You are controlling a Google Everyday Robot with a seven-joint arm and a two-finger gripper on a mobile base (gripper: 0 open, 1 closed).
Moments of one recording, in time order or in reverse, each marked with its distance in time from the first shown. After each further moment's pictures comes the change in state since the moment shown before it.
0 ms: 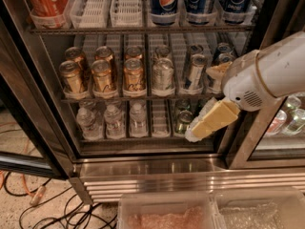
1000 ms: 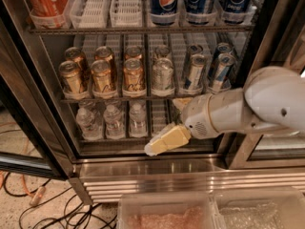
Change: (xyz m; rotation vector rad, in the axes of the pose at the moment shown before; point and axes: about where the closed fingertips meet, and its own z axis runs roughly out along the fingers) arm 0.004 0.030 0.115 -0.103 -0.197 0.189
